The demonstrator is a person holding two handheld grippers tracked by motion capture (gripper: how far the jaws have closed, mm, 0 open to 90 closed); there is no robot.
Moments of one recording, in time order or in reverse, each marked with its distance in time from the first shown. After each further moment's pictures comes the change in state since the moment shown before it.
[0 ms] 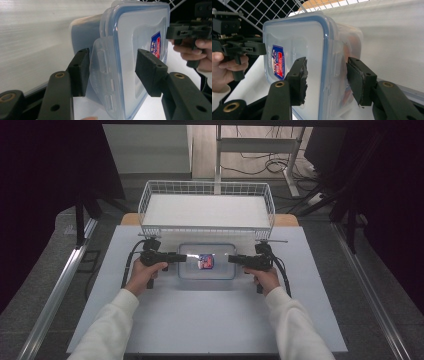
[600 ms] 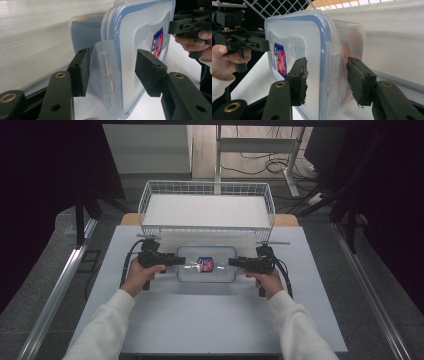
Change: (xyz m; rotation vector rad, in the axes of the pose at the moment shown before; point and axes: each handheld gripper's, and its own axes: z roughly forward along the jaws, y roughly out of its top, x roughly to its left) left arm -0.015 0.001 -0.013 0.048 0.026 0.113; right arm 0.014 -0.006 -0.013 0.002 0.031 -0.049
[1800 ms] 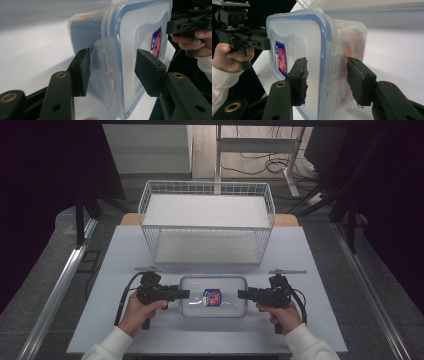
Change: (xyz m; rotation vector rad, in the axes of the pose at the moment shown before) left arm -0.081 -0.072 -0.017 0.023 -0.047 -0.090; right arm 0.044 -0.069 -0.066 0.088 0.015 0.052
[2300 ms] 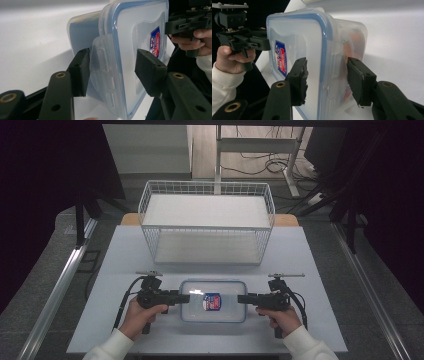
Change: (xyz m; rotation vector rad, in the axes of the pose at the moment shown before) left arm 0.002 -0.013 0.004 0.029 -0.013 -0.035; right arm -0.007 -0.011 0.004 0.051 0.013 0.084
